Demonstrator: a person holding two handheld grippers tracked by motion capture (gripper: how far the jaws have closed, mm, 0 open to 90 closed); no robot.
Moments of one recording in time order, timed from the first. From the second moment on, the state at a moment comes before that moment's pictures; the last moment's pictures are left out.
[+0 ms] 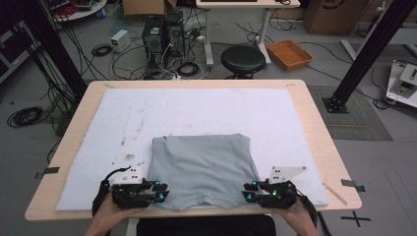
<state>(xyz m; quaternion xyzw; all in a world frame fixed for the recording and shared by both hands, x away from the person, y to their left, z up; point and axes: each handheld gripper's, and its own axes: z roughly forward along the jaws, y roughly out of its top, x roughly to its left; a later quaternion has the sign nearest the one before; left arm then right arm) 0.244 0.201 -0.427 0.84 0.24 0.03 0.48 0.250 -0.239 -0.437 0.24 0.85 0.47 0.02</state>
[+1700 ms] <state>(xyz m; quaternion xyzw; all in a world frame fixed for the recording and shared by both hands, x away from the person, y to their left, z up) 0.407 0.228 -0.445 0.82 0.39 0.06 0.42 0.431 -0.234 -0.450 0.41 0.81 0.42 0.05</state>
